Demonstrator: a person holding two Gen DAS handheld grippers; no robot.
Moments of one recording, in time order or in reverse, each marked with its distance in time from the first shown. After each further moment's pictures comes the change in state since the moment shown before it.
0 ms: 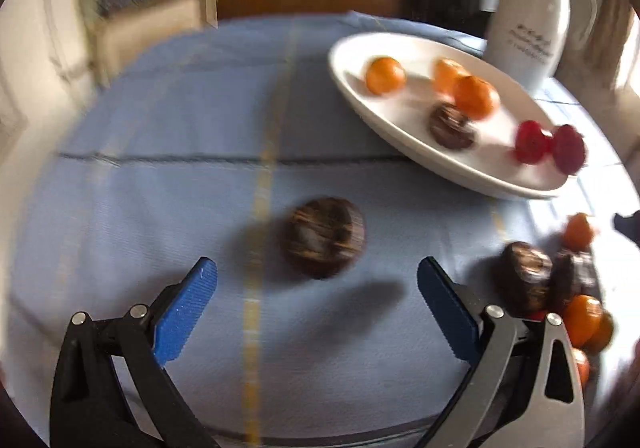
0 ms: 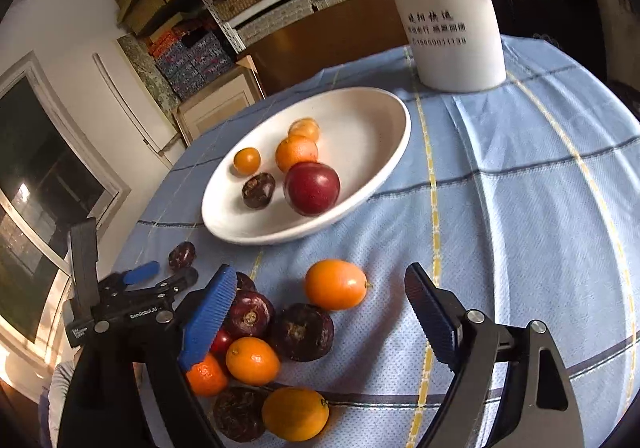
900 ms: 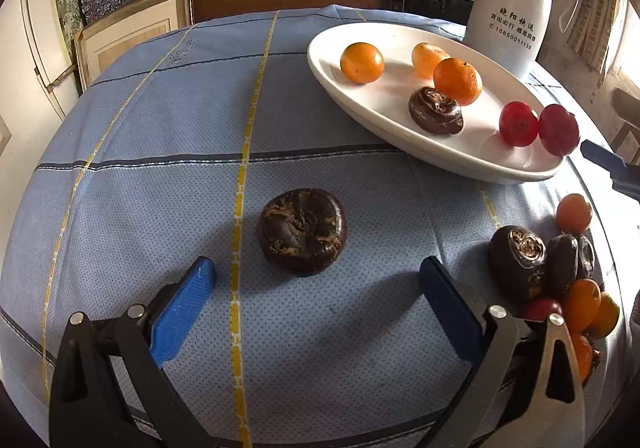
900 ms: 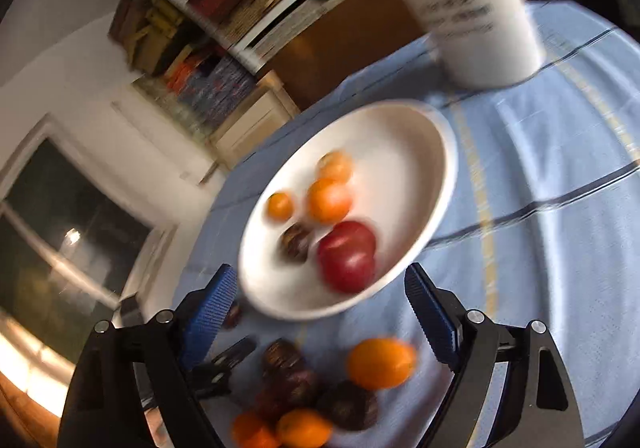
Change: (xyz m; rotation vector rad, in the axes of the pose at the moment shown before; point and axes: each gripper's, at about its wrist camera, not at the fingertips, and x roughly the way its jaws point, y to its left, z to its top) left arm 0.003 -0.008 -0.002 0.059 -0.004 0.020; right arm 0.030 -0.010 0.044 0.146 0.032 0.268
